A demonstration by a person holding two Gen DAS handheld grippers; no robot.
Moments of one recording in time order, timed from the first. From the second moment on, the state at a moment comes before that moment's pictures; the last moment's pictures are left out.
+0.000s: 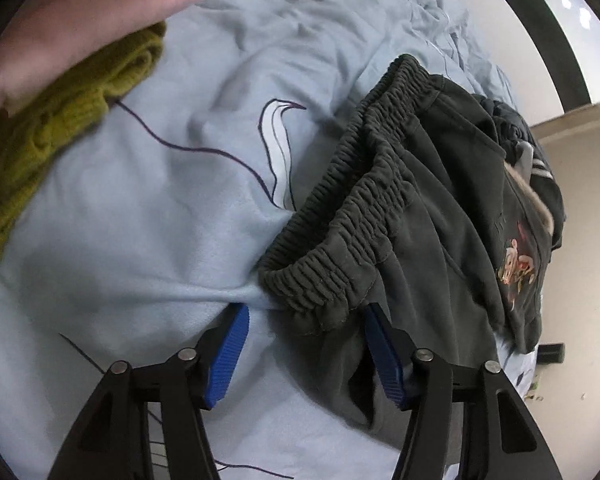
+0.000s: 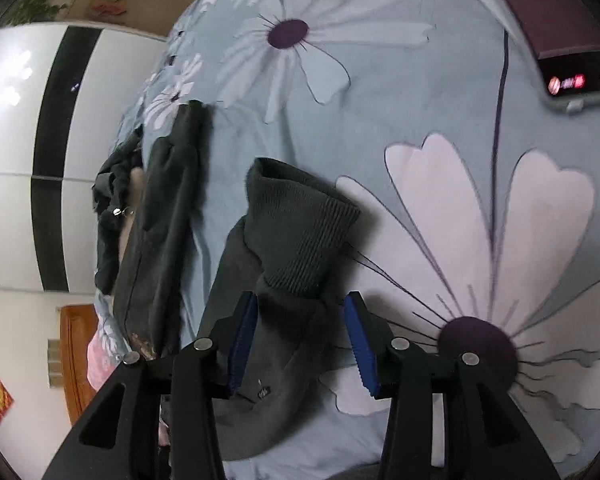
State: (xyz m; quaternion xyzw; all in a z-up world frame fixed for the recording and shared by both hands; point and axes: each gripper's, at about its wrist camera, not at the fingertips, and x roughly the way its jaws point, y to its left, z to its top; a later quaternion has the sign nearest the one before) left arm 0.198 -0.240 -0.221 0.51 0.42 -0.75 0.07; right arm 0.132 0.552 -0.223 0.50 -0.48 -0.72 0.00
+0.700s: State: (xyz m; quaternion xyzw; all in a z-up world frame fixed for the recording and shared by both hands) left arm 0.266 -0.229 -0.158 0.46 0.39 -0.79 0.10; right arm 0.176 0.560 -0.174 0.46 -0.48 -0.75 0.04
